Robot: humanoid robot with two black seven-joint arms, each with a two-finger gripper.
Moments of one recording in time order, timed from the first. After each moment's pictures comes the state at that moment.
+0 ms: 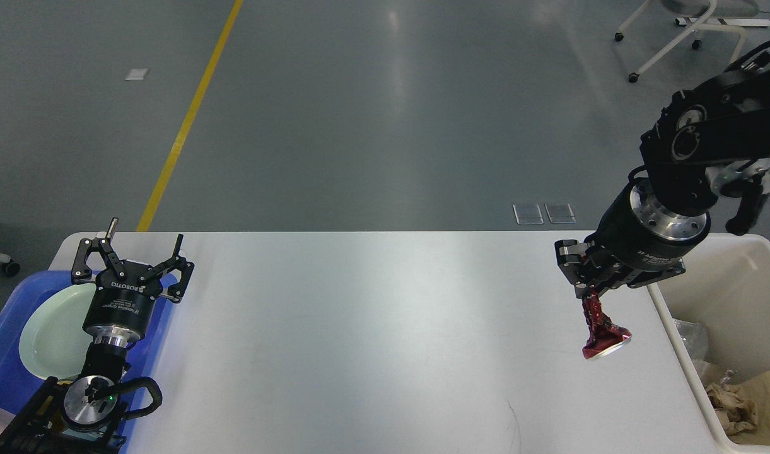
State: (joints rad) left arm -0.24 0.14 -1.47 -0.80 0.09 -0.62 -0.17; right arm 2.32 -0.32 -1.25 1.68 0.04 0.55 -0.24
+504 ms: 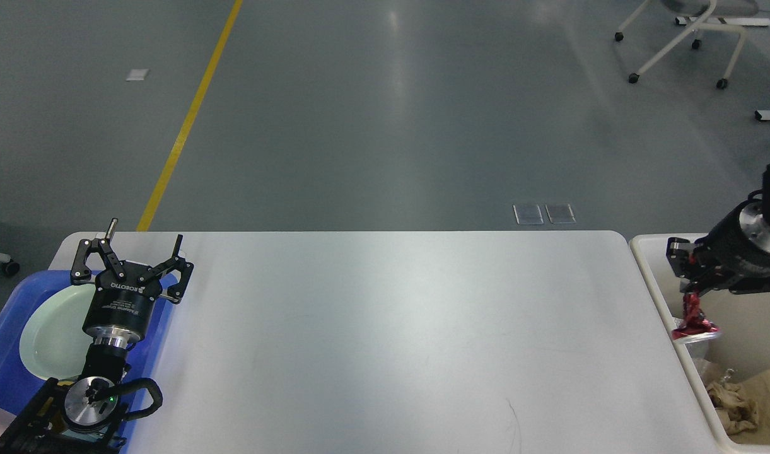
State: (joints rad) left arm -0.23 0.14 -1.47 -0.80 0.09 -0.62 -0.17; right arm 1.90 -0.62 -1.32 1.27 -0.09 0.51 -0.24
